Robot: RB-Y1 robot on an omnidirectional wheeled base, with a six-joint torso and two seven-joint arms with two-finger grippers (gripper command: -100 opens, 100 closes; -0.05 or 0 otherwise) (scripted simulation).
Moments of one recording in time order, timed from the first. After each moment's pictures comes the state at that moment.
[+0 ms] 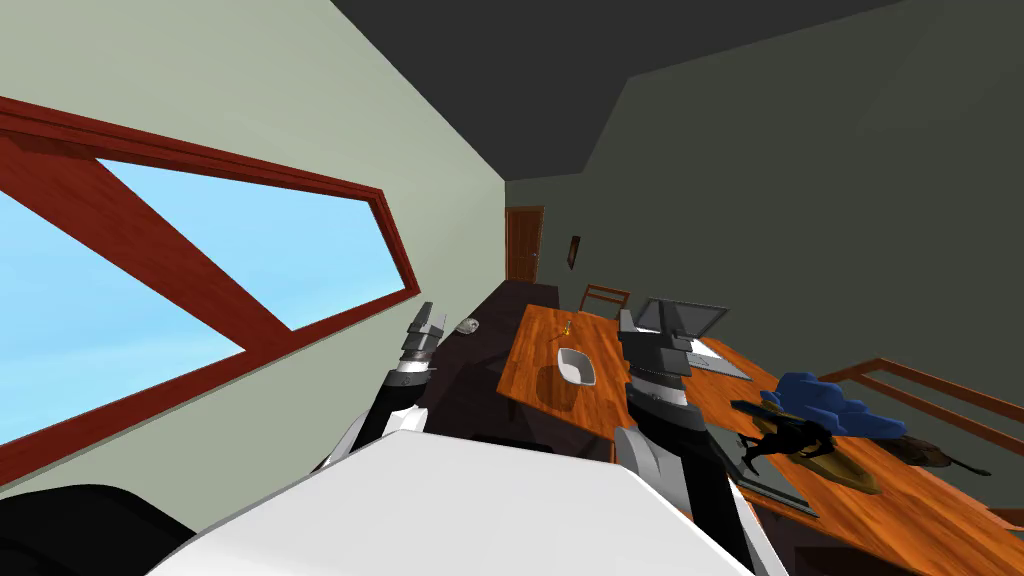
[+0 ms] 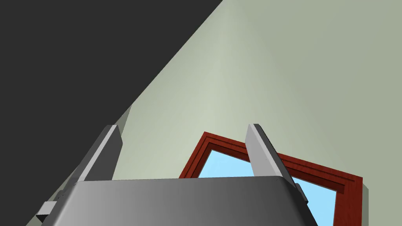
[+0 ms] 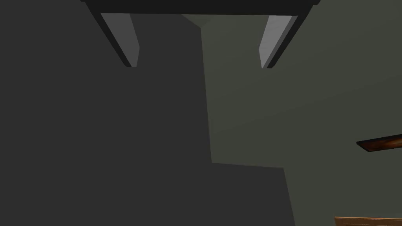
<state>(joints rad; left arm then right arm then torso) 0.54 0.05 -0.03 -2.25 -0.09 -0.41 0.05 0.52 -0.02 -0.04 -2.38 0.00 -0.47 -0.11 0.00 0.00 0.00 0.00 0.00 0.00</state>
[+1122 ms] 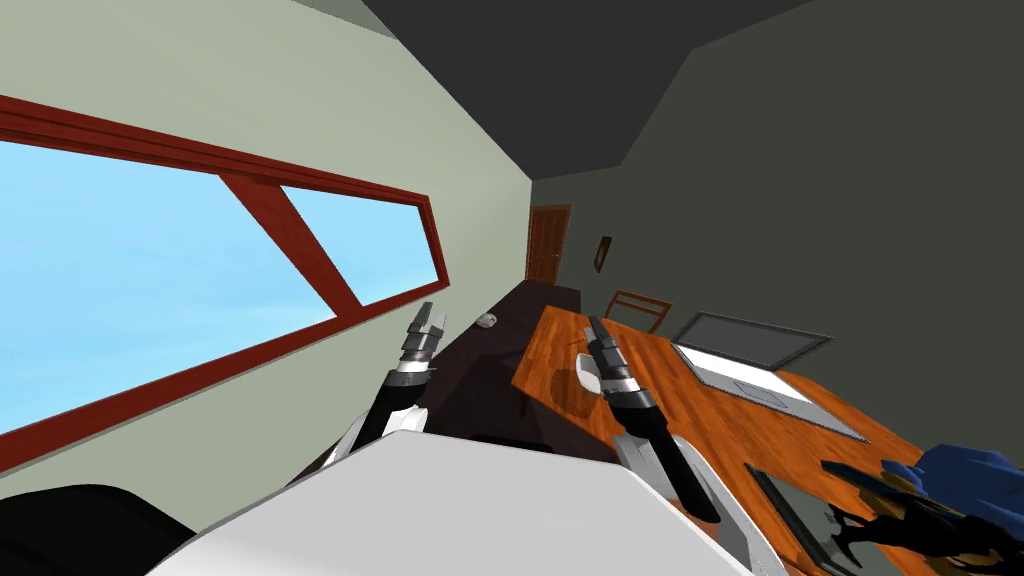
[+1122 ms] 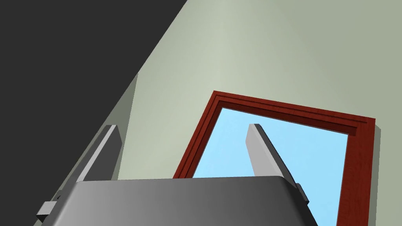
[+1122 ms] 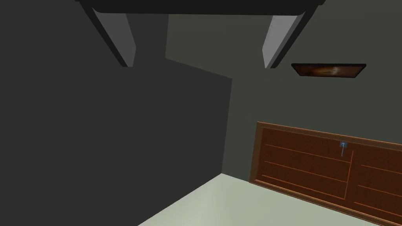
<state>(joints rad) 0.54 0.05 -0.03 -2.25 -0.09 -0.41 0.05 0.47 -0.32 0.07 -2.19 0.05 -0.33 0.01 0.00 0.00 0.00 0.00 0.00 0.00</state>
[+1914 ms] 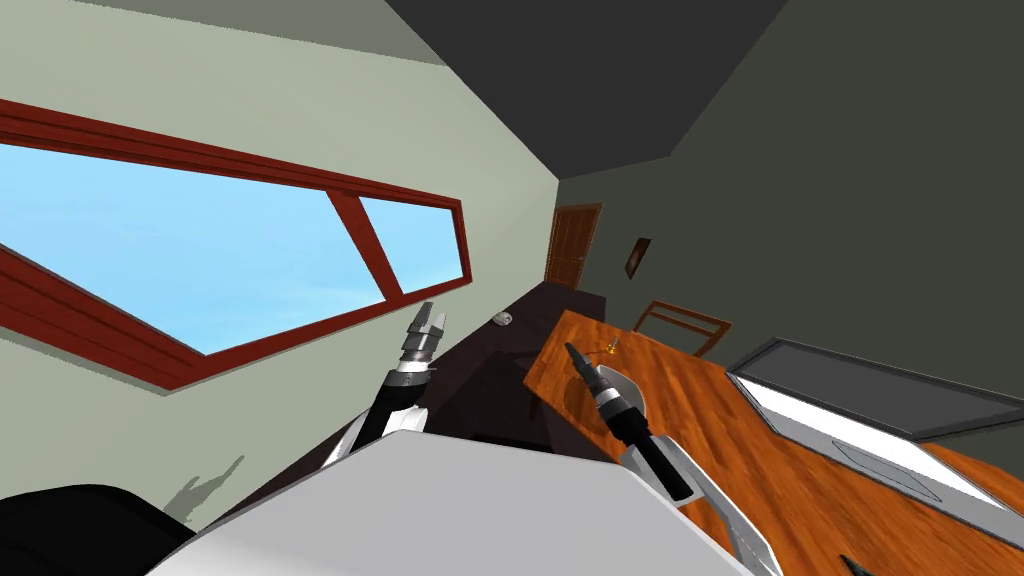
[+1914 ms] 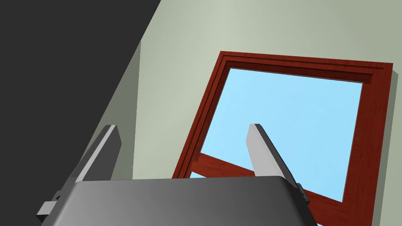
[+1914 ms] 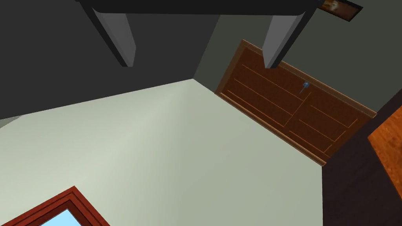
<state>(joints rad) 0.54 0.05 -0.03 -2.25 -0.09 -0.41 0.05 0.43 -0.54 0.20 -1.98 0.12 -0.19 0.13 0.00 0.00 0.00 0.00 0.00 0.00</state>
